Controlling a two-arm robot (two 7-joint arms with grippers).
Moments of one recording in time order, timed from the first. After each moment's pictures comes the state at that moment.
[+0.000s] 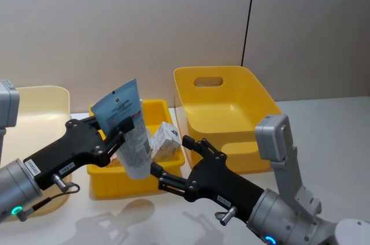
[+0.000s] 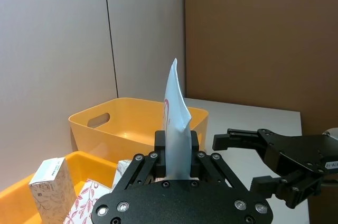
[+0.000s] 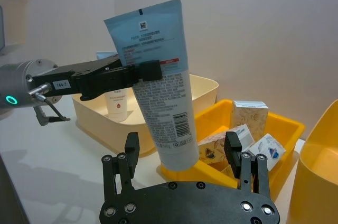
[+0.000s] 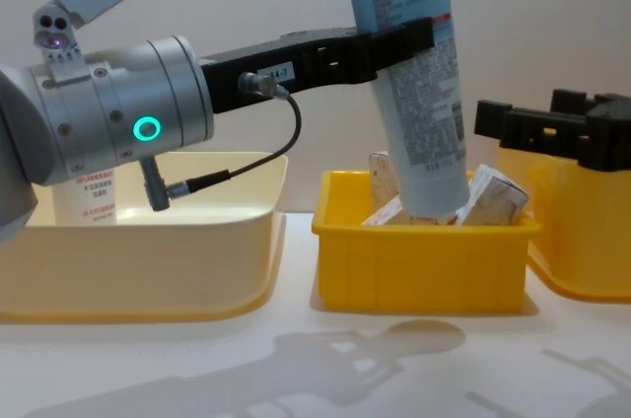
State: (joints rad) left arm -0.49 0.30 0.46 -1.45 -0.59 0.01 -0.70; right arm 0.01 0.47 -0.23 -1.88 0.46 0.12 0.37
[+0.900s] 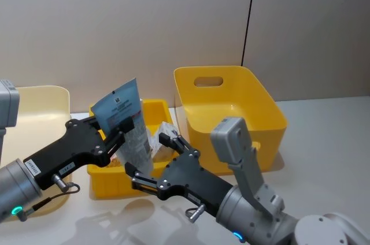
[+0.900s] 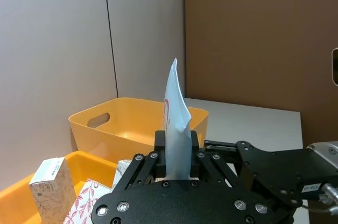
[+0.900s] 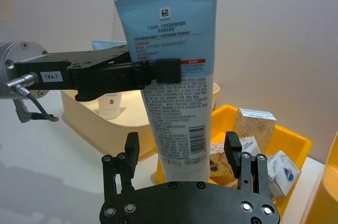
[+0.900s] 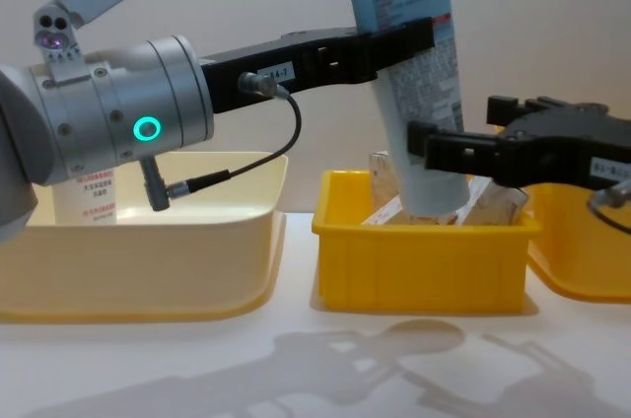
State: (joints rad) left arm -0.49 0.30 0.46 -1.45 -0.59 0.01 -0.70; right arm 0.10 0.41 -0.34 -1.81 0.31 0.10 0.31
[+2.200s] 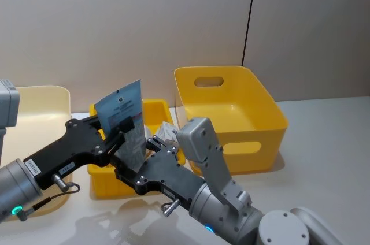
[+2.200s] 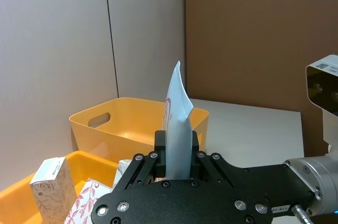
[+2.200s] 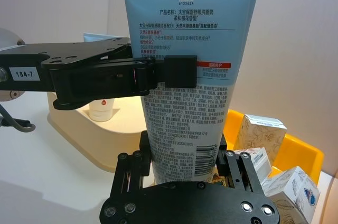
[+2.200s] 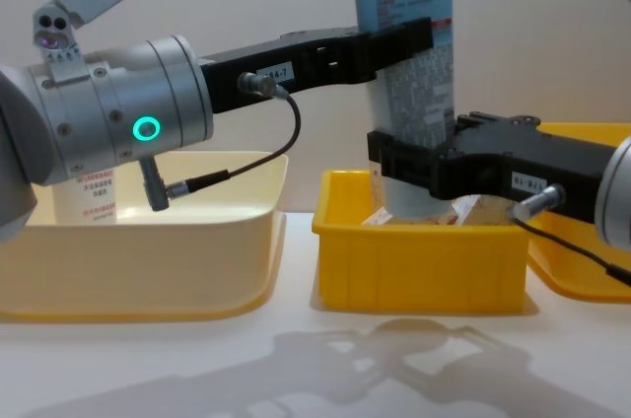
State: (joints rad) left arm -0.49 0.30 0.46 -1.45 -0.59 0.01 -0.70; right arm 0.19 0.32 -0.40 -1.68 0.21 0.07 0.28
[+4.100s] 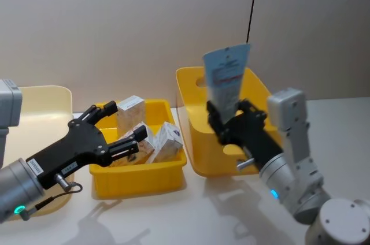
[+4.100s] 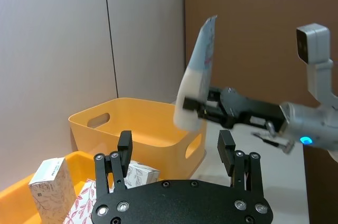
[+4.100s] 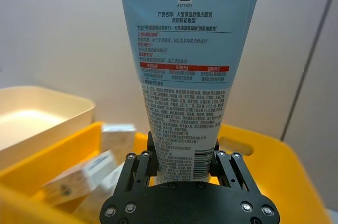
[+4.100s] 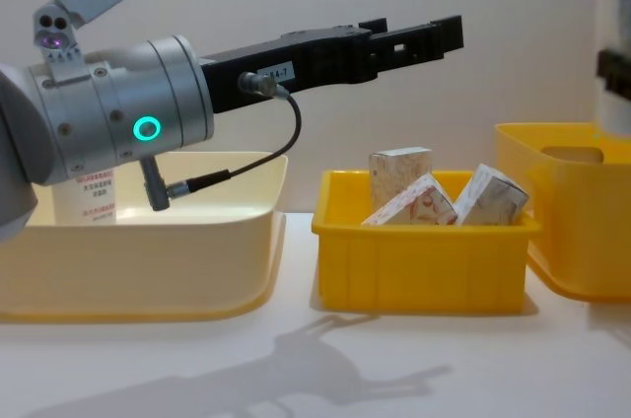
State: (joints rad) left arm -0.49 0.30 0.46 -1.45 -0.59 0.01 -0.70; right arm 0.12 0.34 -0.16 -1.71 0.17 0.00 0.09
